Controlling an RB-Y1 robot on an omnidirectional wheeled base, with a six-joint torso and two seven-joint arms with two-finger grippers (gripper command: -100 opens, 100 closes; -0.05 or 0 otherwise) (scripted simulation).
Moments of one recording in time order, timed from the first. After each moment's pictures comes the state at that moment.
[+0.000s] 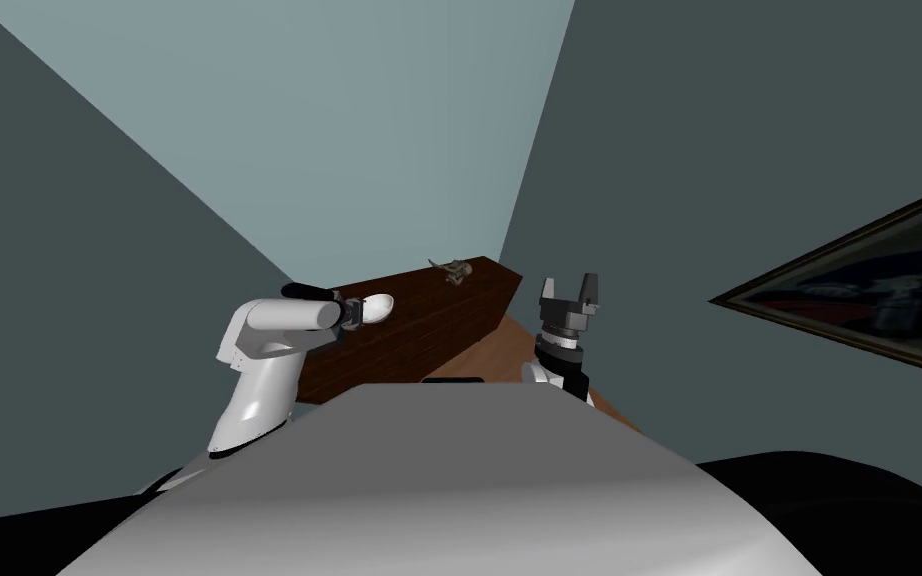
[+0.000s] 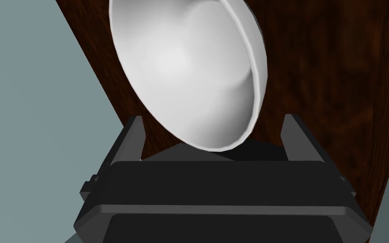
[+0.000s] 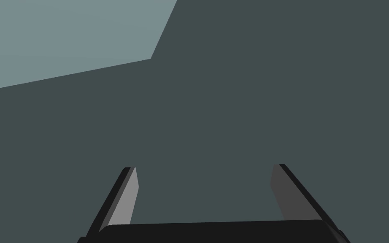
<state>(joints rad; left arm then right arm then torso) -0.01 0.47 0.35 -2.18 0.34 1.61 0.17 0.53 0.00 0.03 -2.32 -0.04 -0.65 -0.01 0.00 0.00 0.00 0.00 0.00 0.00</state>
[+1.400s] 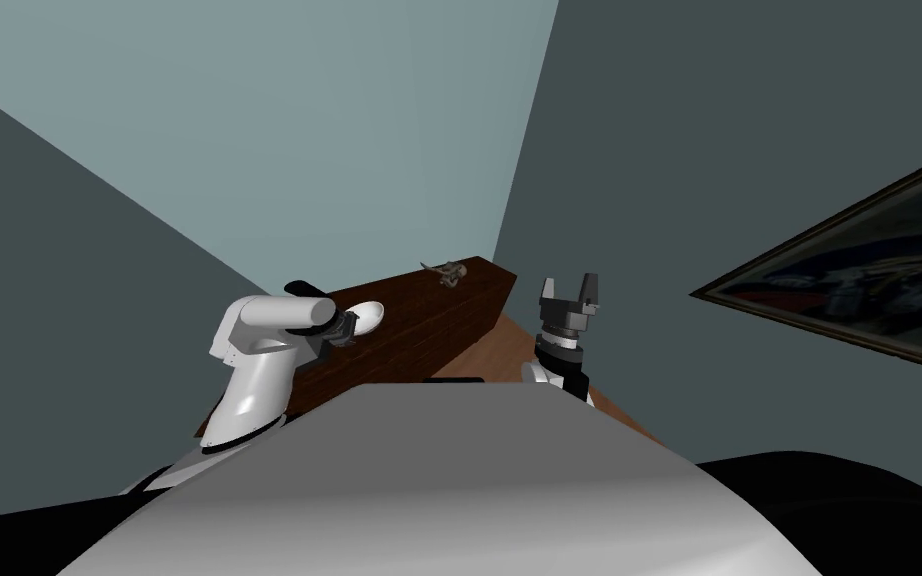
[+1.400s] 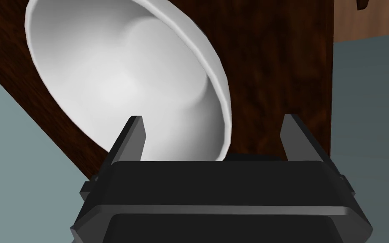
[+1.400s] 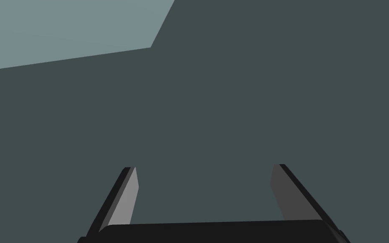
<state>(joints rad) -0.03 0.51 0.37 -2.14 0.38 1.91 0.20 0.53 0.00 0.03 -2.32 -0.04 -0.65 -0.01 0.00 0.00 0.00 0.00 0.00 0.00</state>
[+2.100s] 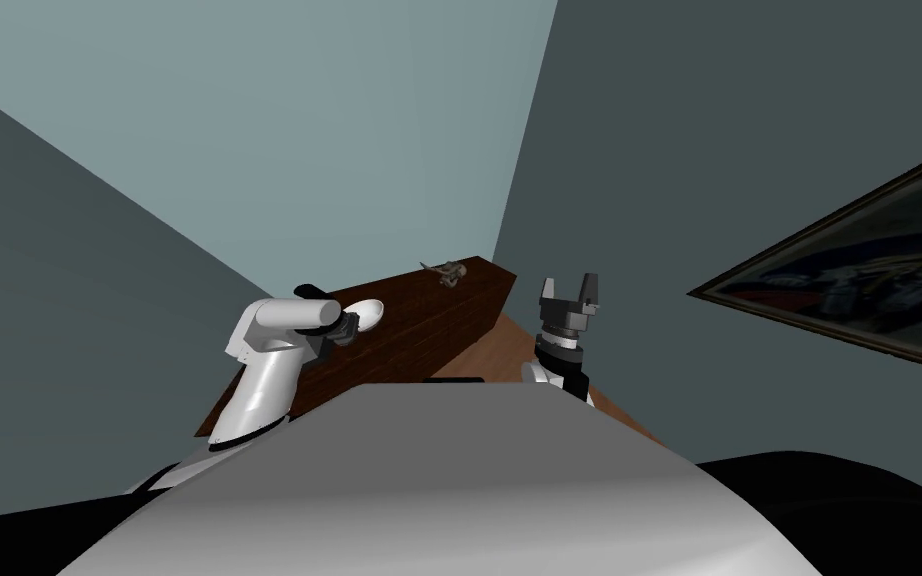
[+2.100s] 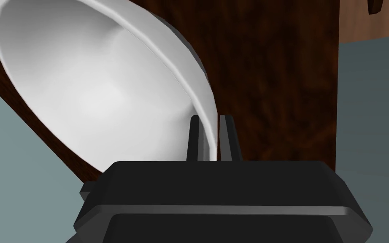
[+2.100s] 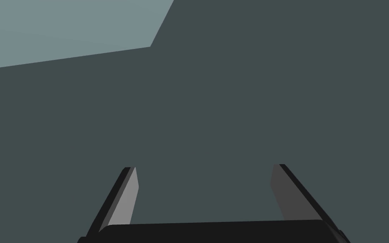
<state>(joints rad) -0.03 0.50 0.35 -2.07 0.36 1.83 0.18 0.53 0.00 0.03 -2.32 -0.04 -0.65 -0.01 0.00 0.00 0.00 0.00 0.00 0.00</state>
